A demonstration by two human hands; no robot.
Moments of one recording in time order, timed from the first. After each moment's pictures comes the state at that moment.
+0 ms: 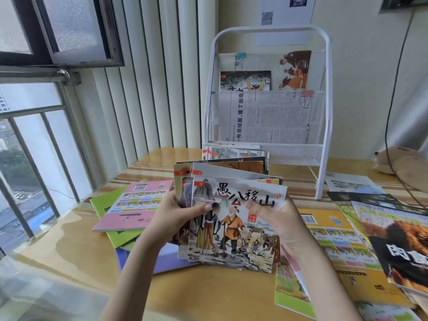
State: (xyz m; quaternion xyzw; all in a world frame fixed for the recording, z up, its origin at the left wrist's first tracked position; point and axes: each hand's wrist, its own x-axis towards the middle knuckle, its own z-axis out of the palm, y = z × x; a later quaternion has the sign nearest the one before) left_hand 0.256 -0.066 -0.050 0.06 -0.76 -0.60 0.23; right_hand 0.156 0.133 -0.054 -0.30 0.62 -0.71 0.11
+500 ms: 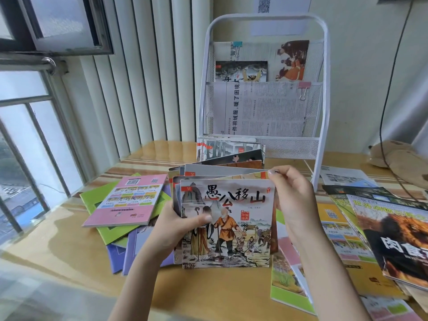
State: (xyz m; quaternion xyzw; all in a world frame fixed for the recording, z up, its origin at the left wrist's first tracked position) left_hand 0.258 -0.053 -0.077 0.03 -0.72 -0.65 0.23; right_hand 0.143 0.134 -0.042 -0.21 0.65 -0.73 -0.09
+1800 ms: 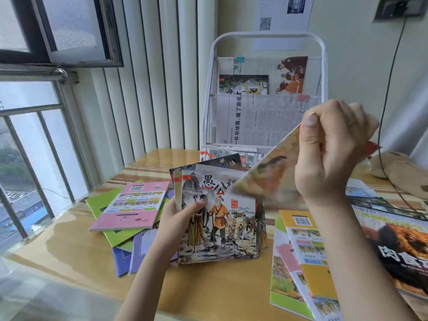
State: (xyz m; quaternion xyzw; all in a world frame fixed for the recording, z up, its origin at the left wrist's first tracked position) left_hand 0.251 -0.048 -0.071 0.13 -0.67 -0.66 0.30; right_hand 0.171 0.148 0.064 -0.33 0.58 -0.41 -0.62
